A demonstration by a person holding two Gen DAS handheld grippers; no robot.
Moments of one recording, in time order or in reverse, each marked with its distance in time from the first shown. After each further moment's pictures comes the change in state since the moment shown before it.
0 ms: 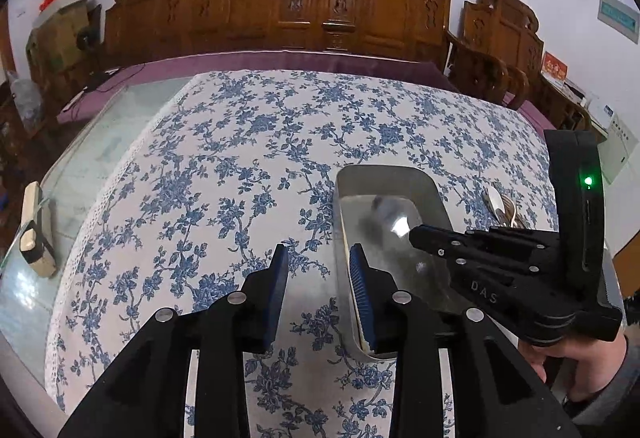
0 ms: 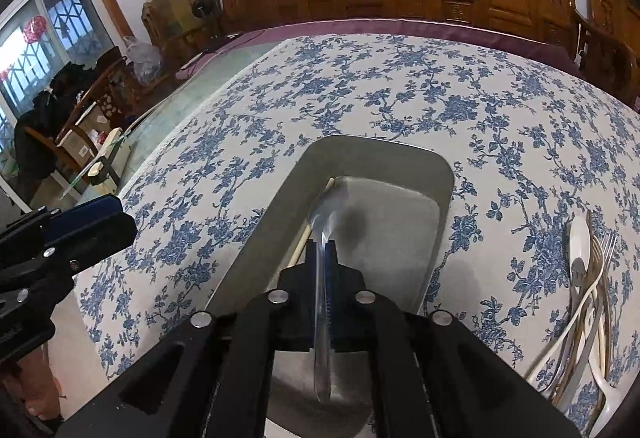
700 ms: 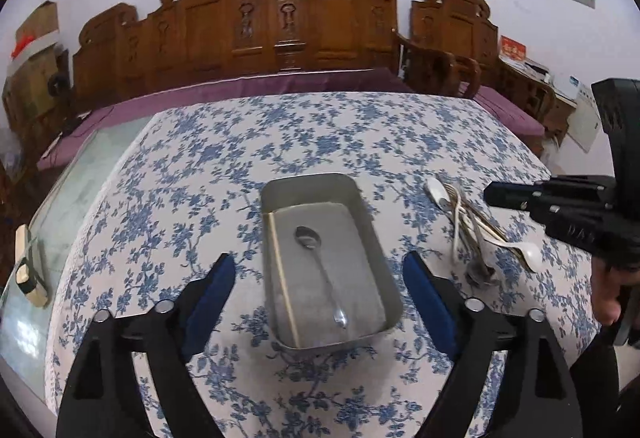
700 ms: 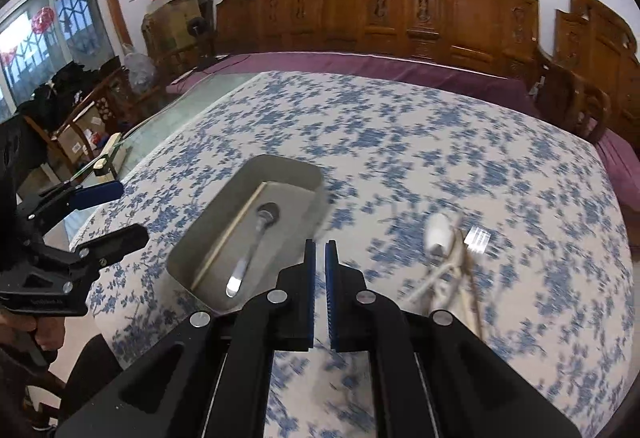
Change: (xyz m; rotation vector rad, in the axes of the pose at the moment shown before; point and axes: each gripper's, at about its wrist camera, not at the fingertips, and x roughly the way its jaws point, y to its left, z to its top) left arm -0.032 -0.076 -0.013 0.143 -0.075 -0.066; right arm -0.139 -0.069 -0.031 -0.059 -0.091 -0.099
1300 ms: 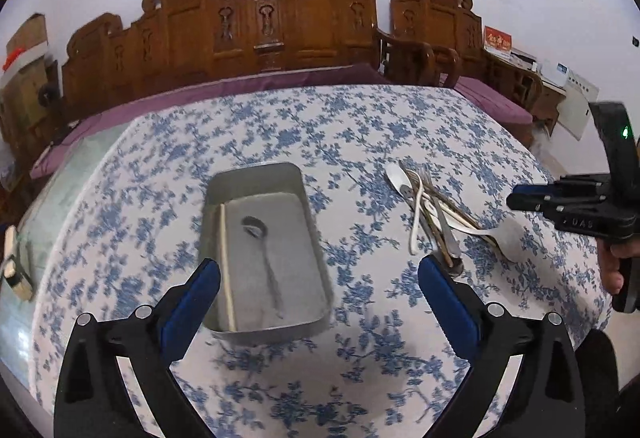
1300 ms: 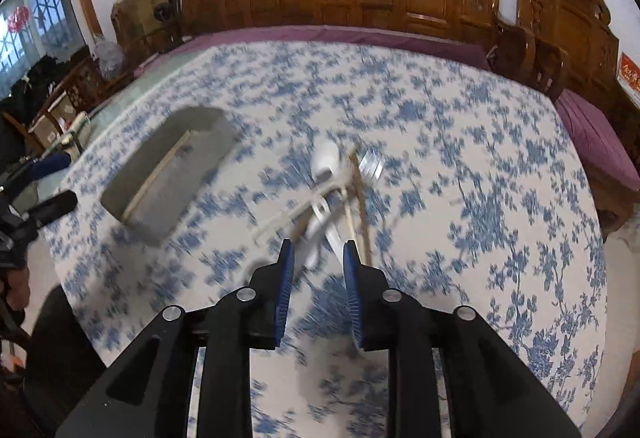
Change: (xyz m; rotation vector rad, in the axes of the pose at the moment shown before) left arm 0.010 -0.062 -0.017 0.021 0.005 -0.018; right arm -0.023 -0.108 -0.066 0.031 0.098 -0.080
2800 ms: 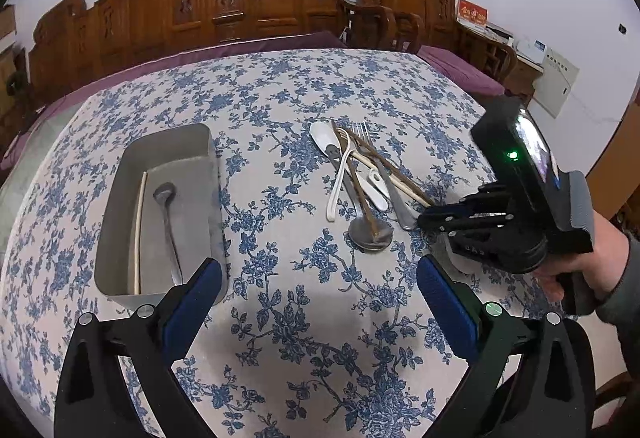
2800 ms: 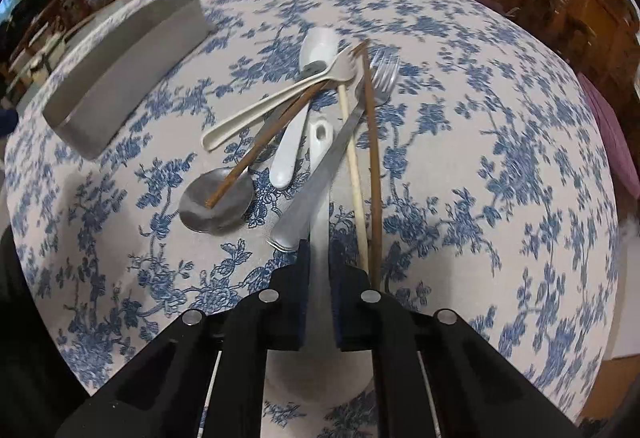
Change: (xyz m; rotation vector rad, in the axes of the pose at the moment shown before) left arm 0.022 -0.071 -0.019 0.022 0.099 -0.099; right arm 0.075 0.003 -0.035 -0.085 0.220 -0.063
